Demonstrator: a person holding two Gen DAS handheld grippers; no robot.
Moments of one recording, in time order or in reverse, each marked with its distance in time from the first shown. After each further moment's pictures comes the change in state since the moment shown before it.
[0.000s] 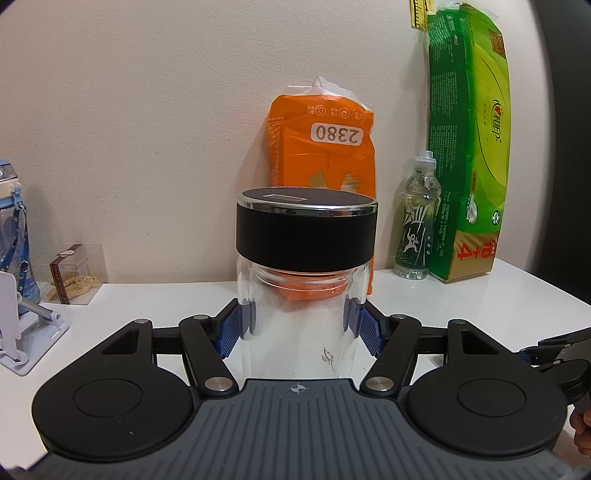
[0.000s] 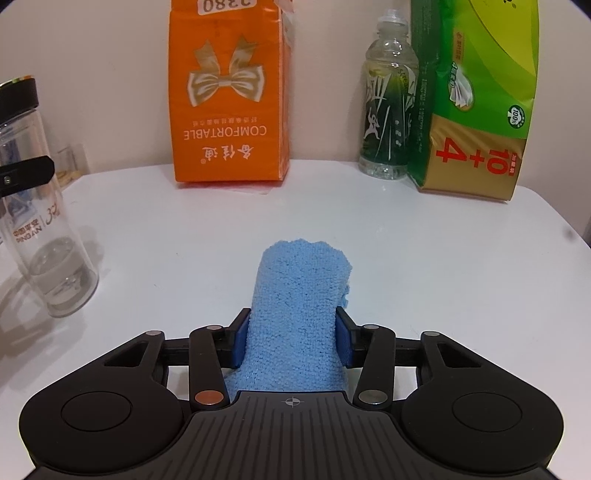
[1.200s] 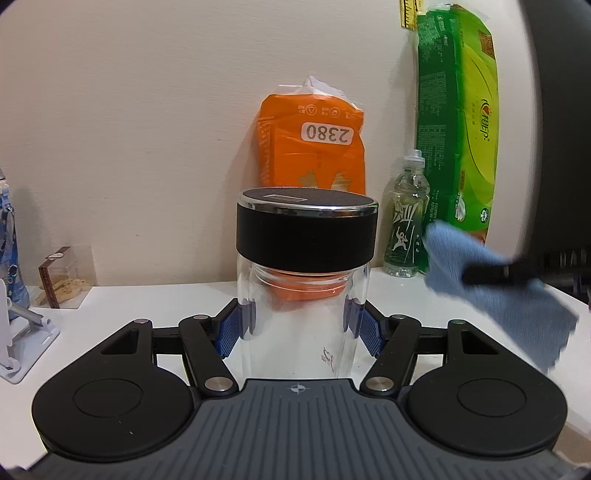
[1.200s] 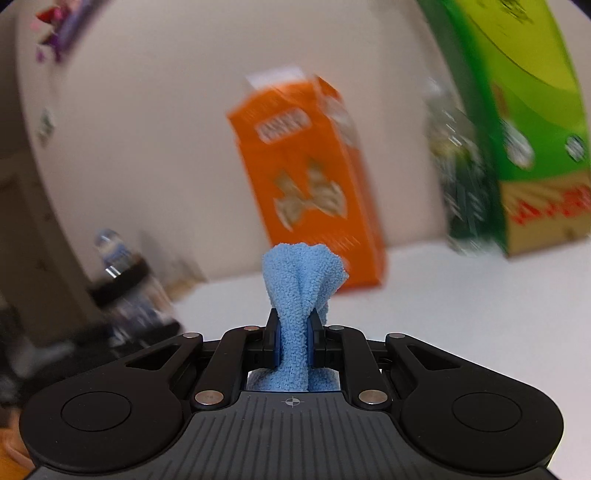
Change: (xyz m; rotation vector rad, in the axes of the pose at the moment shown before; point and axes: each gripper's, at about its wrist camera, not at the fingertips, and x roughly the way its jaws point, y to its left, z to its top) left arm 0.000 0.011 0.002 0.015 0.006 -0.056; right arm -0.045 -0.027 0.055 0.146 -0.235 0.479
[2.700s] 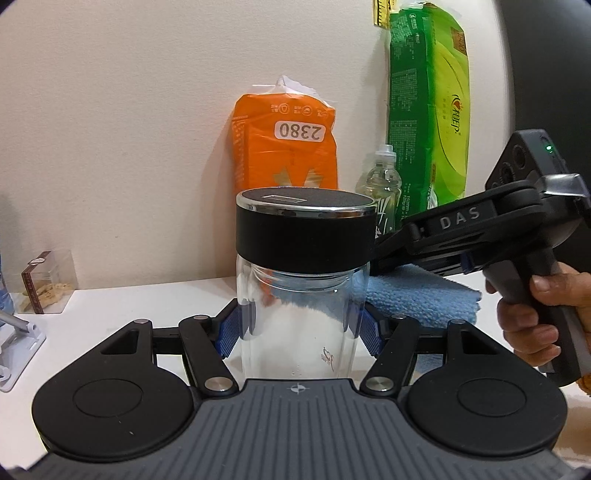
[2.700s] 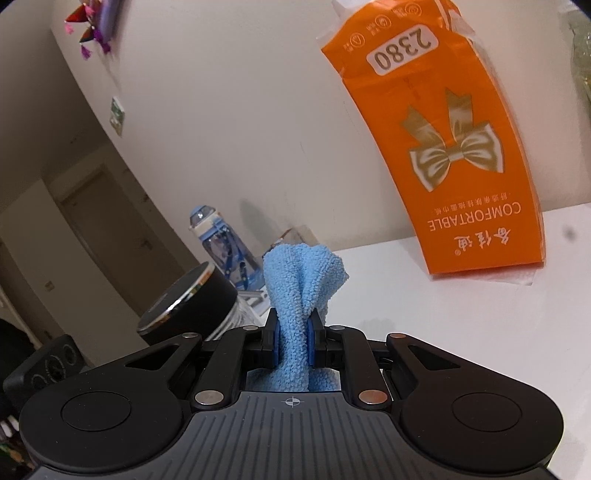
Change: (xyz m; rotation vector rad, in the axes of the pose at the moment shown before) left arm -0.010 -0.014 0.000 0.037 0.011 -0.088; right arm 0.094 0.020 0.012 0.083 0.191 0.378
